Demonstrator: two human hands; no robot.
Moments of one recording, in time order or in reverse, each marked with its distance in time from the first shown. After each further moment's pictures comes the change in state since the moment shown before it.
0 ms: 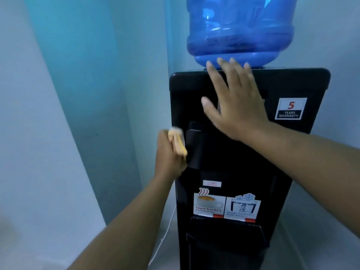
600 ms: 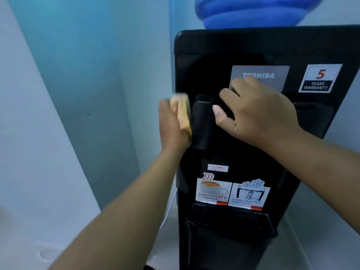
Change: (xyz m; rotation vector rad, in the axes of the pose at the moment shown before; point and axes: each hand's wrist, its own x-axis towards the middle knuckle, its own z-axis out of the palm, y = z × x) left_hand 0.027 -0.004 0.022 -0.041 0.137 0.038; right_hand -0.049 -0.009 0.012 -0.096 -0.055 -0.155
